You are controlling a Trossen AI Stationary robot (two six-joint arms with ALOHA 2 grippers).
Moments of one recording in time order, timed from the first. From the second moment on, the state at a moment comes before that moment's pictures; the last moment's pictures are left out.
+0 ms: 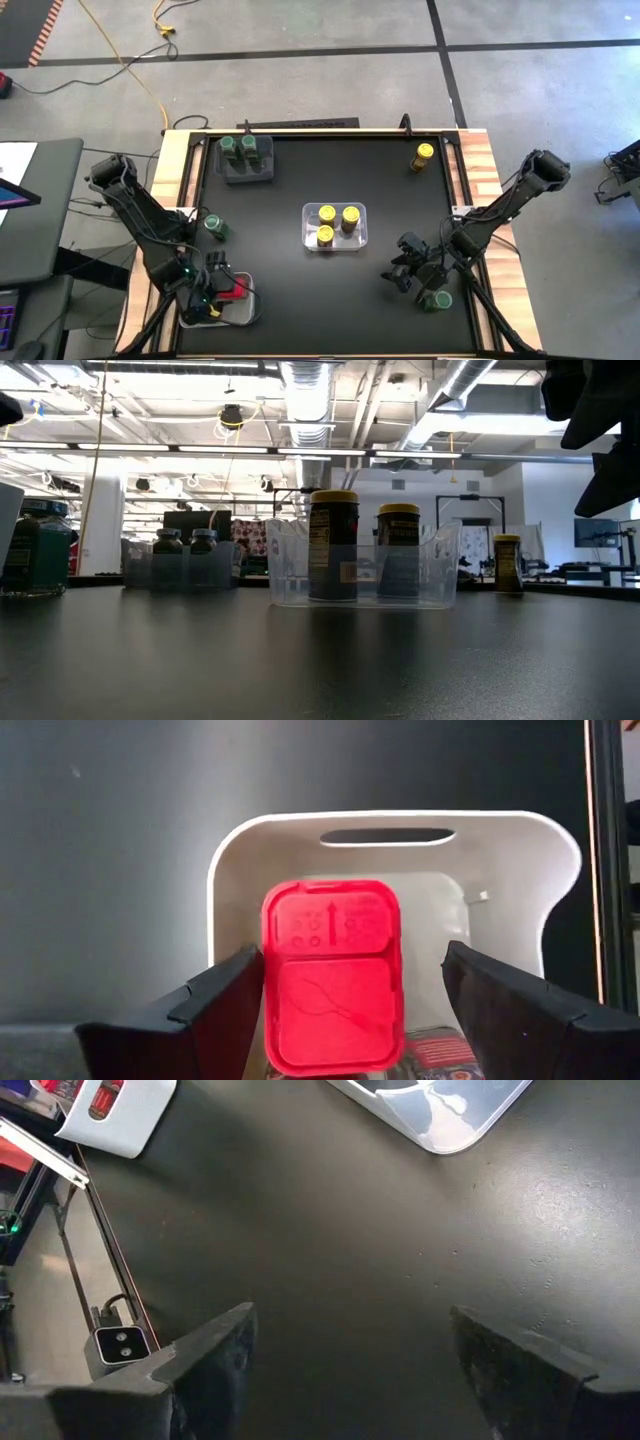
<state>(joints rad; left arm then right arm) -0.97 1.29 0.88 -0.76 -0.37 -0.94 0.69 1.20 0.67 -0.36 0.44 1.42</state>
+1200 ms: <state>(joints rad) -0.77 1.29 1.12 -0.93 -0.41 -0.88 0.69 1.23 0.67 -0.40 0.40 1.67</state>
